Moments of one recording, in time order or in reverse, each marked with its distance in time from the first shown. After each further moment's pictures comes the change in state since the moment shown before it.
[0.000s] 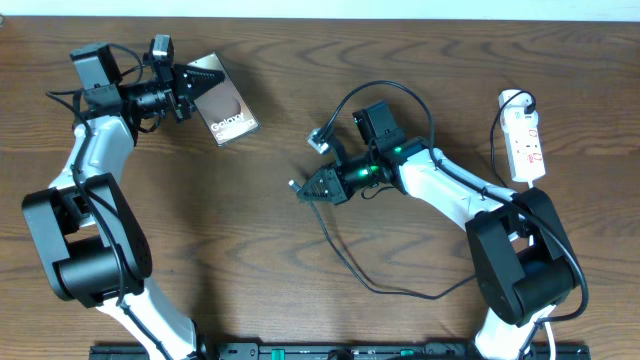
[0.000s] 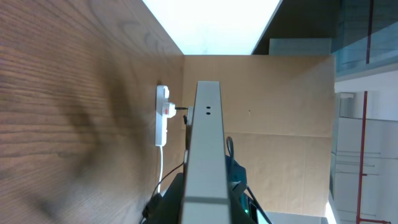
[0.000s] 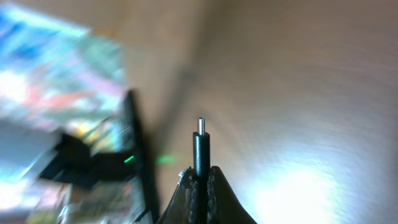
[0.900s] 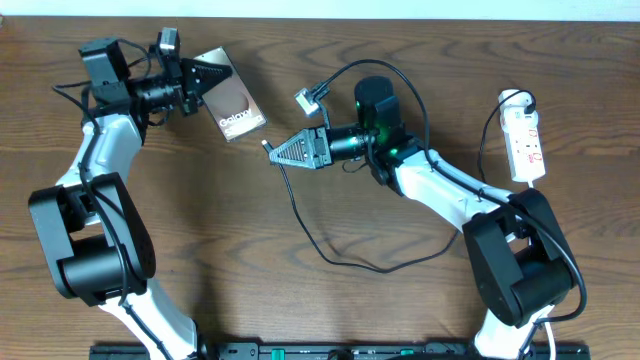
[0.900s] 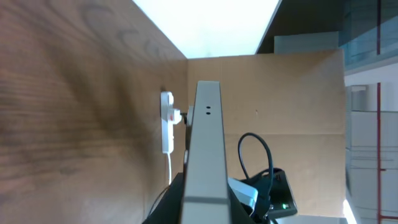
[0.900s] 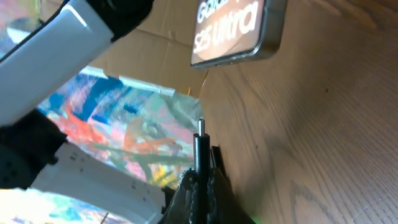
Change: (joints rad) left arm -0.036 0.000 -0.002 0.114 -0.045 -0.036; right arm 0.024 0.001 0.001 0.721 -0.107 0.818
